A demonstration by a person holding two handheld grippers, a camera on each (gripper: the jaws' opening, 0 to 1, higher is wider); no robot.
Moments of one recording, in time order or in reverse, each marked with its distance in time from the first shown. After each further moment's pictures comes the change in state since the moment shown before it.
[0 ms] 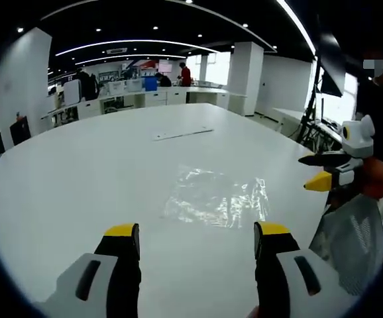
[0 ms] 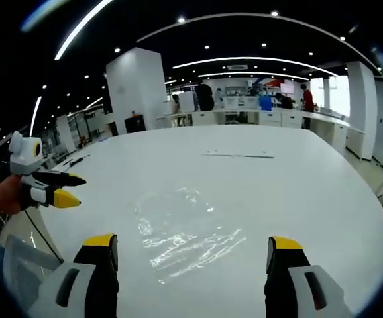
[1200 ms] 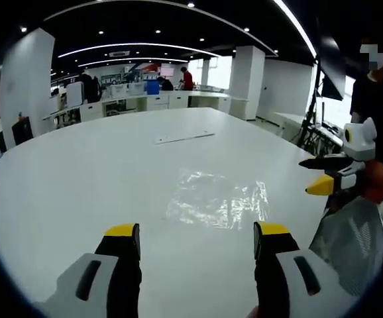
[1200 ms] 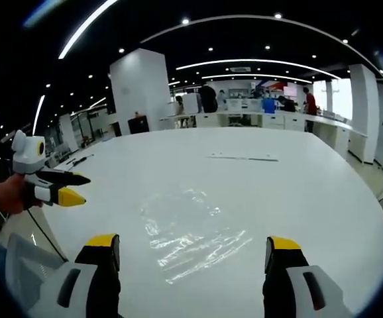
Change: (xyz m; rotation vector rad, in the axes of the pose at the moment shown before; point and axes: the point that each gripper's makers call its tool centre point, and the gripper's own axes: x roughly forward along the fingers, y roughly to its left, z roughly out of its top) left arm -0.008 0.001 0.001 -0.008 -0.030 0.011; right arm -0.003 0.012 0.002 -0.018 -0.013 0.018
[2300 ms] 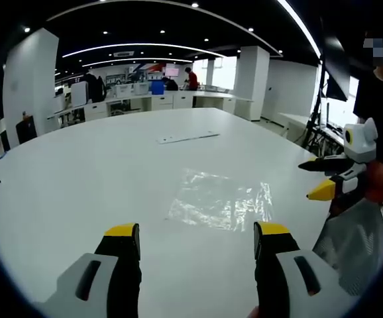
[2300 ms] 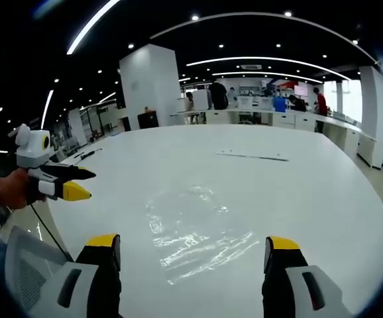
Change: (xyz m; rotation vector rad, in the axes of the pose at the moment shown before) left arm 0.004 0.001 0.002 -0.007 -0.002 0.026; right arm 0.012 0.005 -0.002 -0.029 0.027 0.056
